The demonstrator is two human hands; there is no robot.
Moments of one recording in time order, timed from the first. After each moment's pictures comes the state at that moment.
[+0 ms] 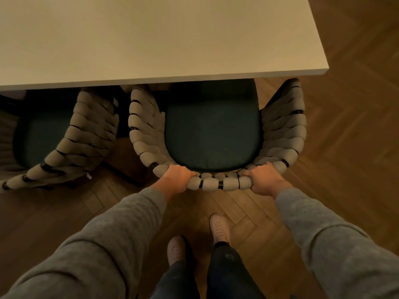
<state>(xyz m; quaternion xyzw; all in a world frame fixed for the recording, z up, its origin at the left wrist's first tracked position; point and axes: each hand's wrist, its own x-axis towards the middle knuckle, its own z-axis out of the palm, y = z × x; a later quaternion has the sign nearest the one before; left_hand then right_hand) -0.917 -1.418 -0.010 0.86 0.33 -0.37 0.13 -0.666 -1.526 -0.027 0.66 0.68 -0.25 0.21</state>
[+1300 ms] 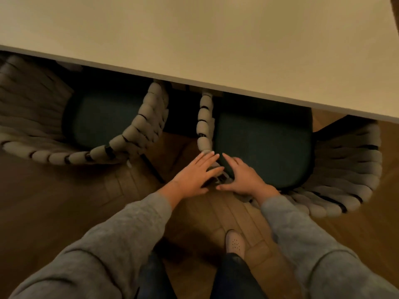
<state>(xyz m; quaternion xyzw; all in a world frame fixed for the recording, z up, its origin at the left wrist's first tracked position) -1.046 -1.365 -0.009 0.94 0.30 -0.15 0.10 -0.852 -1.396 -0.005 0.64 0.67 -0.37 0.04</state>
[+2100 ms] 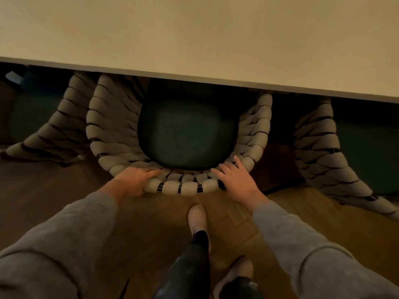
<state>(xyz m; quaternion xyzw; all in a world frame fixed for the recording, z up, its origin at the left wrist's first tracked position) -1.578 -1.178 -0.010 0.82 0.42 -0.36 0.18 -1.274 -1.265 -0.029 0.56 0.81 -0.14 0.11</state>
